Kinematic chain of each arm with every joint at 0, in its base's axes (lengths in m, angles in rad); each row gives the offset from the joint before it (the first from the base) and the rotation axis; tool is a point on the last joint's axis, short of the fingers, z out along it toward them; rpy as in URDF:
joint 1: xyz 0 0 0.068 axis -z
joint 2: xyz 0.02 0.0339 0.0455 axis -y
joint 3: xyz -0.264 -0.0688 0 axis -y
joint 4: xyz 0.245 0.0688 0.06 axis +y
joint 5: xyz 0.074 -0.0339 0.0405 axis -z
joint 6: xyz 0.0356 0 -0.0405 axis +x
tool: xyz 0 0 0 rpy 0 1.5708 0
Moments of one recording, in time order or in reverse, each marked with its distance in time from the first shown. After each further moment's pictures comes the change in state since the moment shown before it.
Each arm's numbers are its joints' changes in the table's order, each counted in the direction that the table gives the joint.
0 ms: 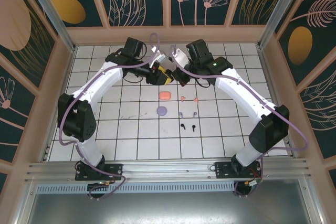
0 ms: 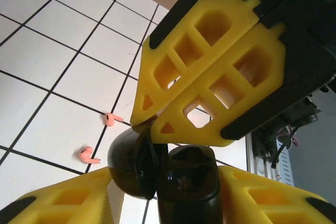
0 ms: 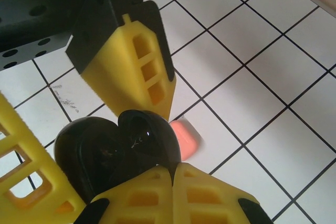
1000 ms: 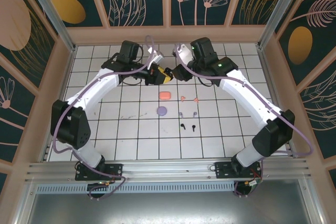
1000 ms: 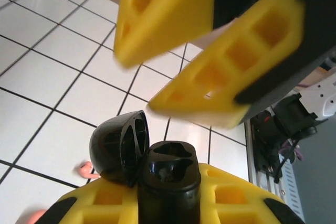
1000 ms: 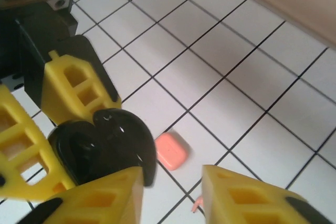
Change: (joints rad) left arm 0.000 0.127 -0.184 -0.244 0.002 -0.111; right arm 0.019 0.071 -0.005 -0.033 0.043 0.077
